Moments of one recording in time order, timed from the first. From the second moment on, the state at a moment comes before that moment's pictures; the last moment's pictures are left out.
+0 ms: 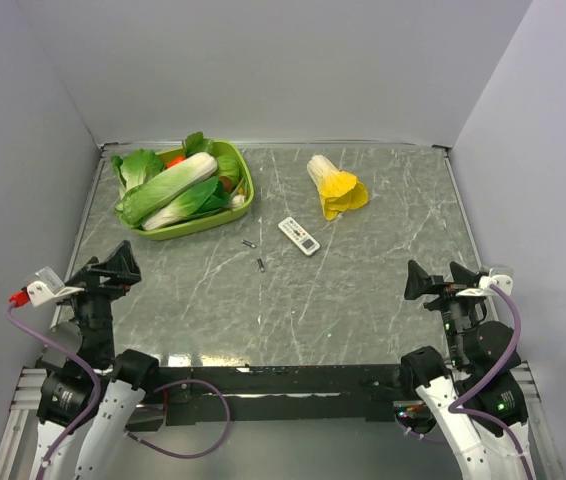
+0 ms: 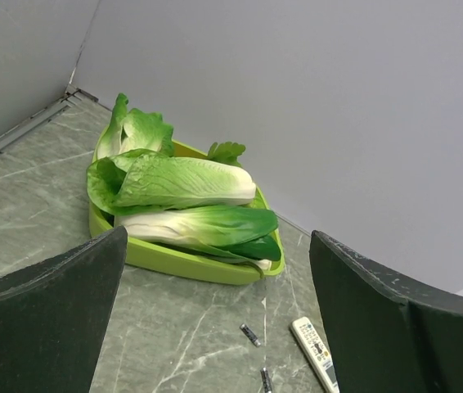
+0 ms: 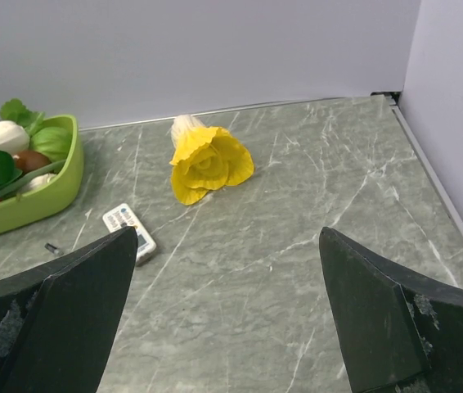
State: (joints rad) left arm -0.32 0.03 0.59 -0.35 -0.55 -0.52; right arm 0.35 0.01 0.63 -0.54 0.32 0.15
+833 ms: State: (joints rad) left arm -0.32 0.04 0.59 -0.39 -0.53 -0.54; right arm 0.35 0.99 0.89 -0.37 -0.15 0.20
